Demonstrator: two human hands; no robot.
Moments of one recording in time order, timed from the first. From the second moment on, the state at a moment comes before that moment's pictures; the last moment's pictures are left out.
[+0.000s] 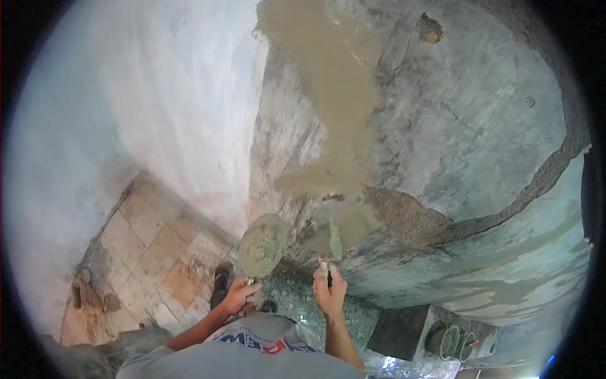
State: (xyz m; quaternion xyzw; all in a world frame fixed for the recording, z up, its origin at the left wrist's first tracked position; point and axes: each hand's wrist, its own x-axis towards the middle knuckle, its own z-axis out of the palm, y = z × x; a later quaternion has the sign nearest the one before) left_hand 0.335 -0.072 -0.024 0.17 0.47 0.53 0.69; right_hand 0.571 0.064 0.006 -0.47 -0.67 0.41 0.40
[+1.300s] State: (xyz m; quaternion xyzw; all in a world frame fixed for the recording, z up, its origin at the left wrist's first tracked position) left_hand 0.011 0.022 -0.067 0.14 0.37 0.58 0.72; right_hand 0.279 0.203 0.278 -0.42 -0.64 0.19 0.61
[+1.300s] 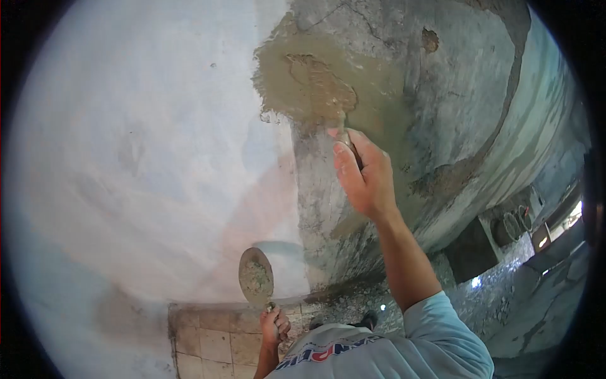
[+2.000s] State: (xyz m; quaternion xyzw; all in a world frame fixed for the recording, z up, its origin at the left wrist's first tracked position) left_hand 0.007 0.016 -0.047 0.18 0.35 0.61 0.69; right_hand 0.198 0.224 0.308 -0.22 -0.56 0.32 0.73
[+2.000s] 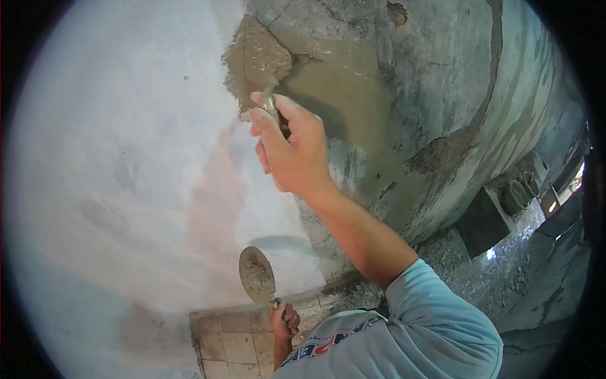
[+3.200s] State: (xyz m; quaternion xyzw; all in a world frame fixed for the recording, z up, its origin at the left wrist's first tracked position) left_hand 0.008 0.010 -0.055 0.12 0.38 0.57 0.72; right_hand 0.234 0.191 0.270 -0.19 -0.31 0.45 0.82
